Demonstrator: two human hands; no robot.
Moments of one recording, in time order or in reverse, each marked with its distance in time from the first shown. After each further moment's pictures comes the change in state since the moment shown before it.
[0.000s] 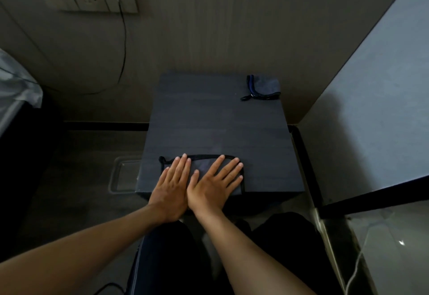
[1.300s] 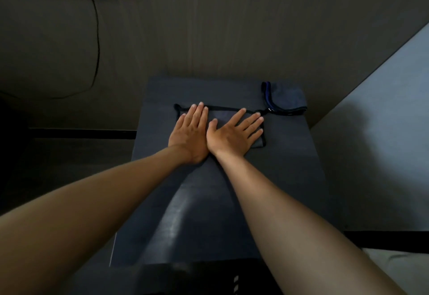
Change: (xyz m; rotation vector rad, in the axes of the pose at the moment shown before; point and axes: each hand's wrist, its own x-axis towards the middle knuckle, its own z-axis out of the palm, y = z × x) left_hand 0.228 -0.055 -0.064 -0.033 0.117 -0.033; right_hand 0.228 -0.080 0.011 -0.055 -0.006 0.096
